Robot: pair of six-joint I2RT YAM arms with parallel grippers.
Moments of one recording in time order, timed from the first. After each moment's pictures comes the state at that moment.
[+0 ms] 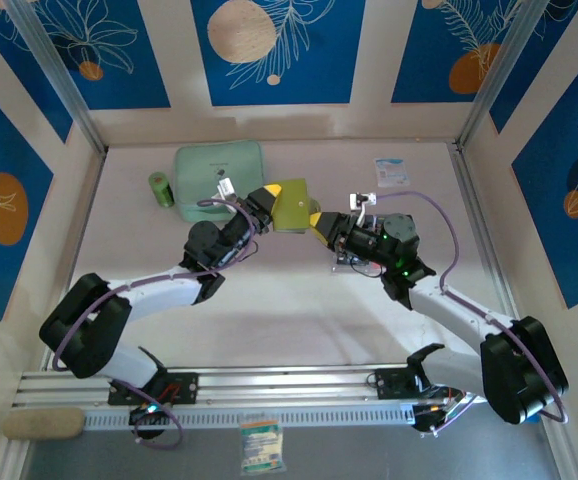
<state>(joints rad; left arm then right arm) -0.69 1.46 0.67 1.09 0.09 -1.45 0.46 1.15 0.54 0.59 -0.60 1.28</state>
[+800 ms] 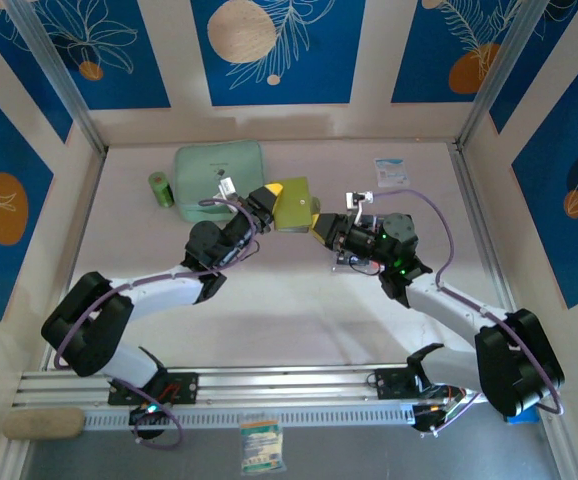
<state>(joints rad) -0.70 1.48 0.68 1.11 0.08 -1.46 0.46 1.20 0.54 0.67 -0.66 1.31</state>
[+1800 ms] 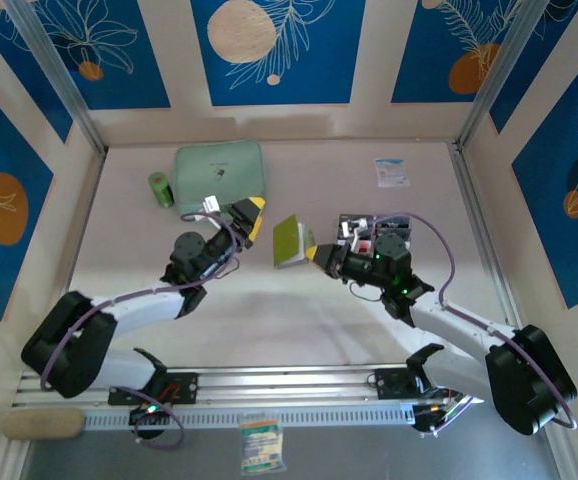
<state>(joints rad) -0.58 1.31 0.49 0.90 0.16 -1.32 0.55 1.08 0.39 0.46 -0.58 1.20</state>
